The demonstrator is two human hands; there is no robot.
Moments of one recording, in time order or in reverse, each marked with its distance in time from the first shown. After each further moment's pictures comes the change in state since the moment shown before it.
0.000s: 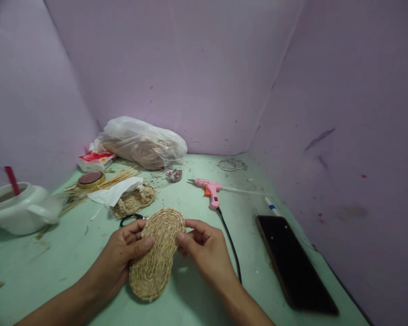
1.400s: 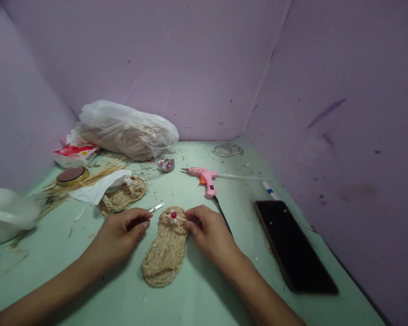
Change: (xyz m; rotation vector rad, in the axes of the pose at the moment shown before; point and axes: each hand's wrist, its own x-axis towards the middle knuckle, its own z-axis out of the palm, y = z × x) left_hand 0.030 0.015 -0.008 1.130 0.097 0.229; right_hand 0.029 0.025 -0.032 -0.695 0.003 -0.268
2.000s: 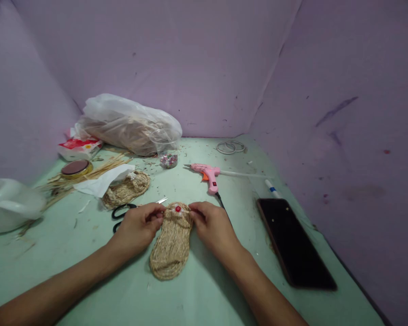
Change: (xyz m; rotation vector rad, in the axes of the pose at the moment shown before) left_hand 0.007 -0.004 0.022 -0.087 -0.038 0.091; right_hand 0.001 0.003 0.001 -0.126 0.062 -0.055
